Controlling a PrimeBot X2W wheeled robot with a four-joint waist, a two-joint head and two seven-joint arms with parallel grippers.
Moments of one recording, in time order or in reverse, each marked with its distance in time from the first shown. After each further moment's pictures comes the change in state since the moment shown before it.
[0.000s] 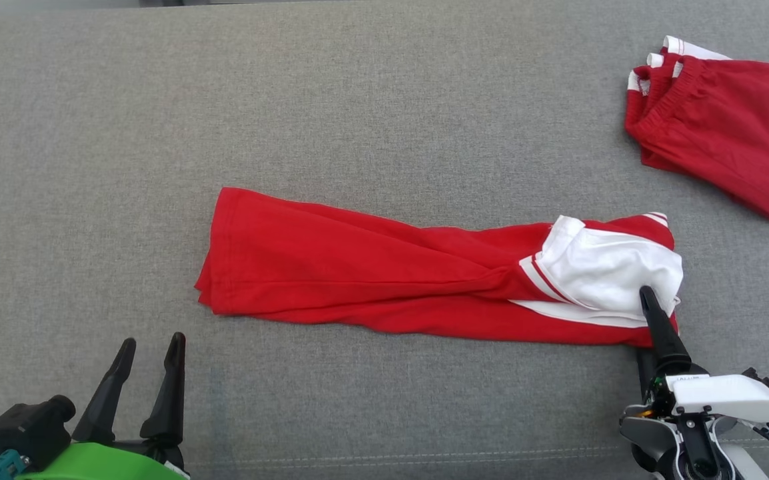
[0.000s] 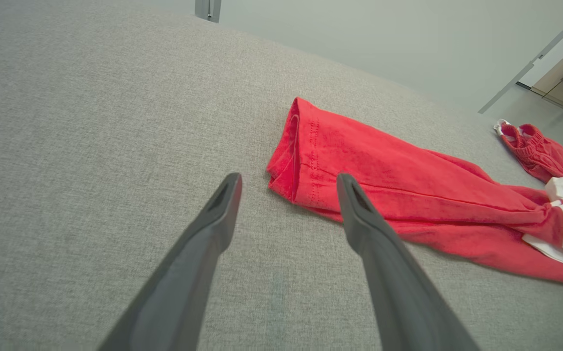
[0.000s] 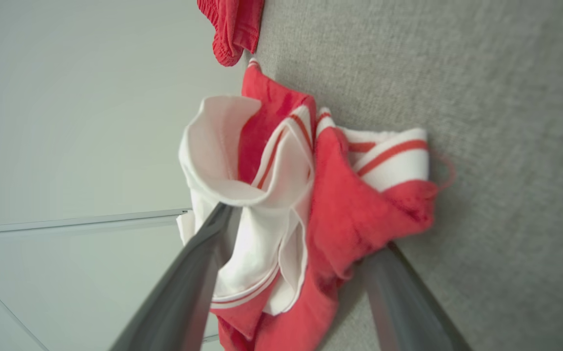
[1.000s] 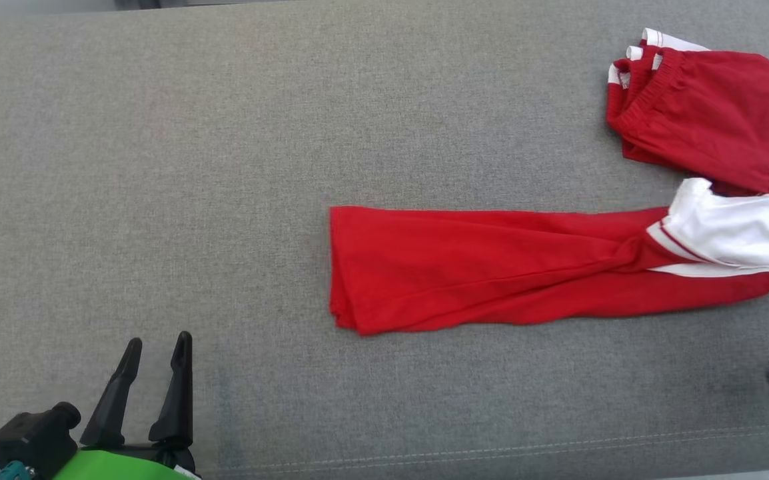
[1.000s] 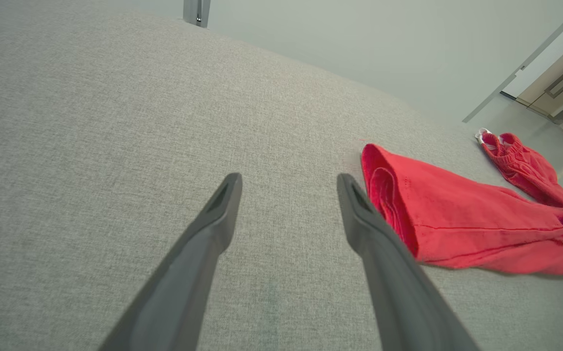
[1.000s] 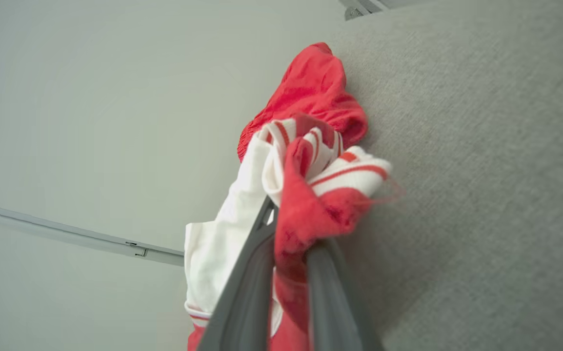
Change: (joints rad) left arm 0.053 -0.078 0.058 -0.059 0.062 0.000 0.020; right arm -0.065 -0.241 -0.143 0.055 -0.184 0.004 -0.010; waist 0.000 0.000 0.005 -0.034
